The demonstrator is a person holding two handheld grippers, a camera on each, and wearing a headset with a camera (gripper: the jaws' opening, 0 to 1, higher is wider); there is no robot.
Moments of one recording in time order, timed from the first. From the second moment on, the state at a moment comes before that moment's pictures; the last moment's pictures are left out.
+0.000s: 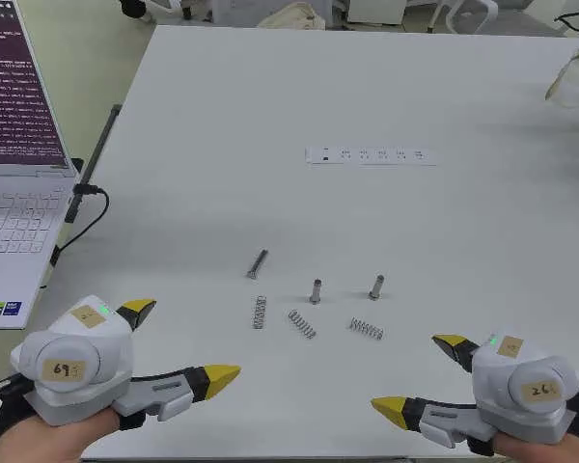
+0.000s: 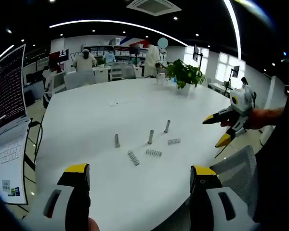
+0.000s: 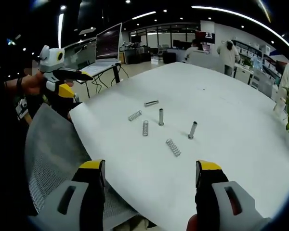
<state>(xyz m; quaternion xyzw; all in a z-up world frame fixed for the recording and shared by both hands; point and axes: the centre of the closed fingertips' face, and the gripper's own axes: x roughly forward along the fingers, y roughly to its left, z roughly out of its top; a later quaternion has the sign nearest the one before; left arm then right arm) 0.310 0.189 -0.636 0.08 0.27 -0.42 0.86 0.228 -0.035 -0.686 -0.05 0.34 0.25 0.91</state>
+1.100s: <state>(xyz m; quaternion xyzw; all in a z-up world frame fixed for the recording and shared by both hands) 0.309 0.192 -0.635 0.09 0.27 -0.42 0.87 0.218 -0.034 -0.691 -0.06 0.35 0.24 0.90</state>
